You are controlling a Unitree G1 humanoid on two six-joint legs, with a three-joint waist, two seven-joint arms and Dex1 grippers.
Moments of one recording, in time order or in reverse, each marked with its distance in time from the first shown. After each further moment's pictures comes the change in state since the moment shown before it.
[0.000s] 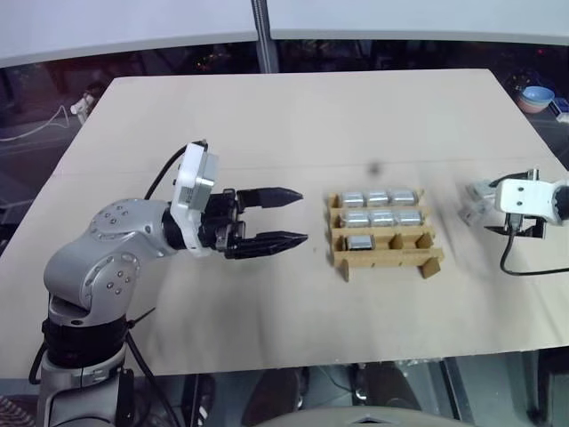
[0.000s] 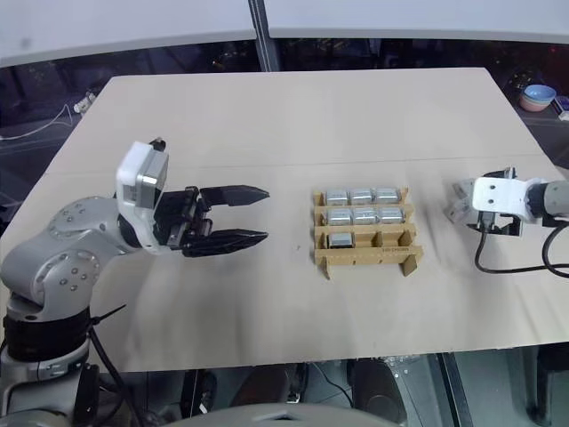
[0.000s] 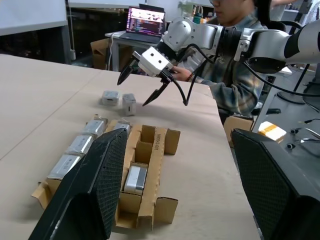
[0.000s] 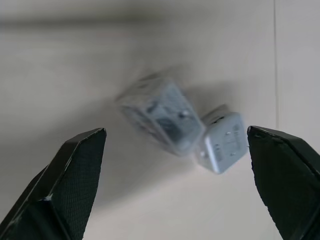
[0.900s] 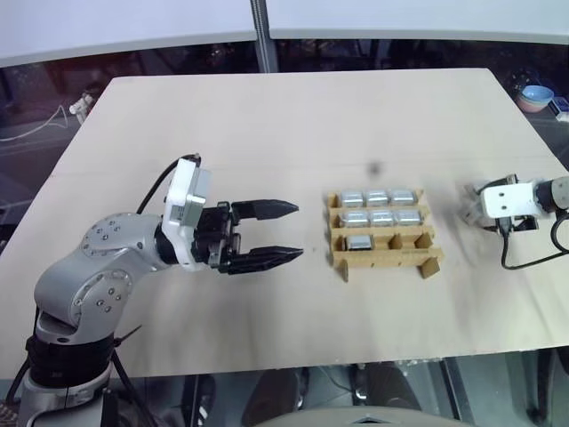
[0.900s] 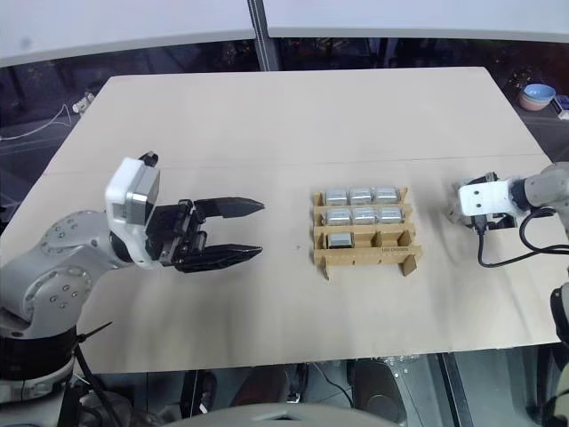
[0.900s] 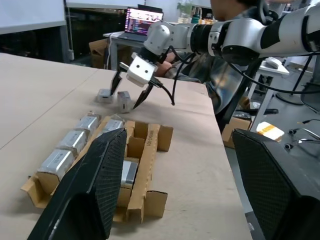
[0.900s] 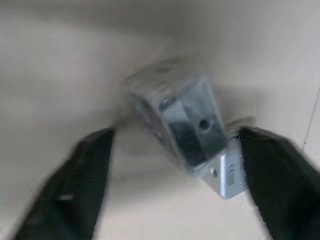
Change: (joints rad) left arm 0.105 0.057 0.003 -0.046 -0.070 -0.077 0.027; right arm -0.323 0.130 0.167 0.506 -0.253 -0.350 0.001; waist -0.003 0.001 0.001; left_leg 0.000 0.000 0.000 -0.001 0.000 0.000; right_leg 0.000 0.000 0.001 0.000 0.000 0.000
